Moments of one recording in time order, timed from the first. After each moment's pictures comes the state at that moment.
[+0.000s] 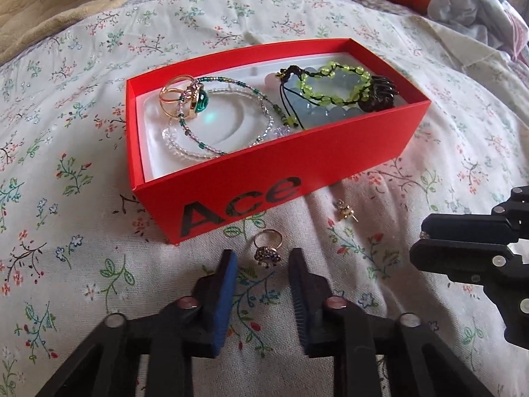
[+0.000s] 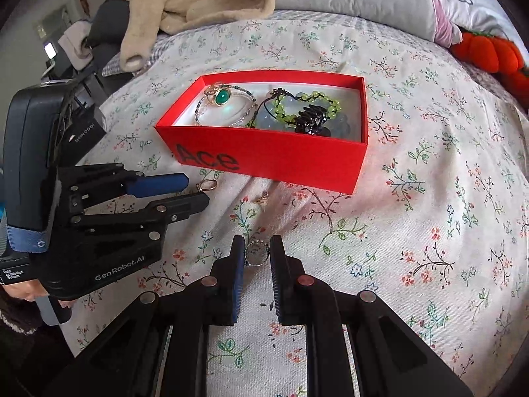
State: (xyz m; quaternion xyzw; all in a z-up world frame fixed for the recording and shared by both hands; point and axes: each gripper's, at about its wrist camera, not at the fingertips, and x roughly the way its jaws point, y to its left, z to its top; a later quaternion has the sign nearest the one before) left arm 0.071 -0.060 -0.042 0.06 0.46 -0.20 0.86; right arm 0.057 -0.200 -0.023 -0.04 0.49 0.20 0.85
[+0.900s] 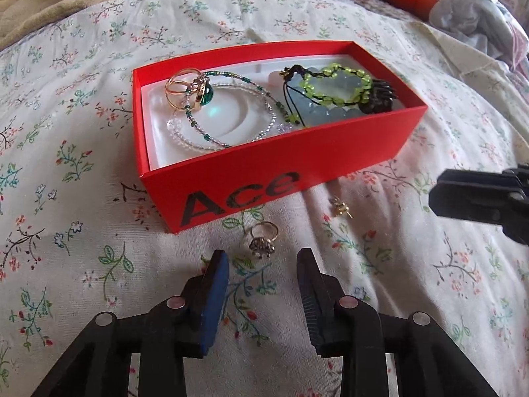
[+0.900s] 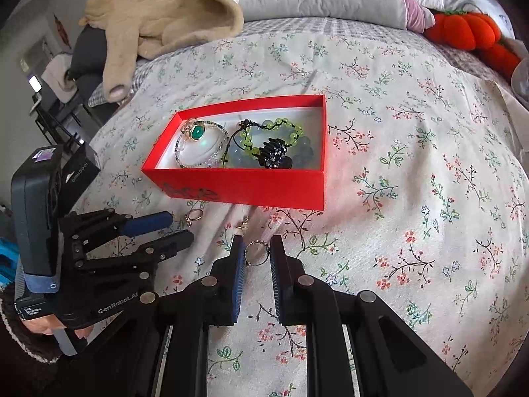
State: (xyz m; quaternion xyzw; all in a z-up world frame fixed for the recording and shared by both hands) left arm 0.072 -0.053 -0.040 0.03 0.47 -0.20 0.86; right arm 0.066 -0.221 0.000 0.02 0.48 0.17 0.86
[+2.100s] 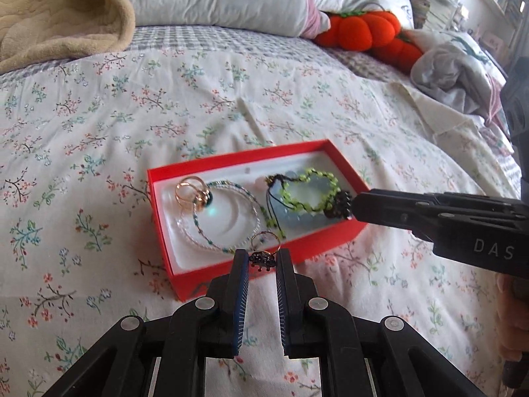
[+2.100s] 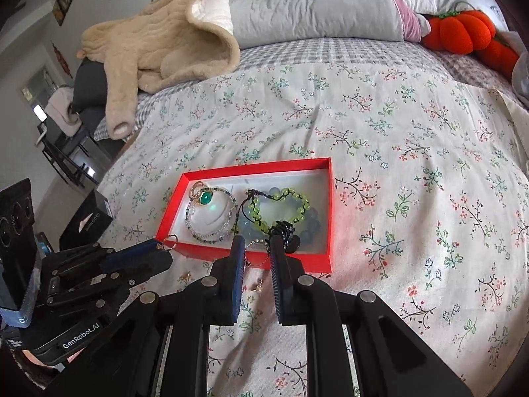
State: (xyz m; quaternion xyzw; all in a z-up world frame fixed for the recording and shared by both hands) left arm 0.083 -0.040 0.024 -0.02 0.41 -0.22 0.88; right arm 0.108 -0.222 0.033 0.08 0.45 0.17 0.87
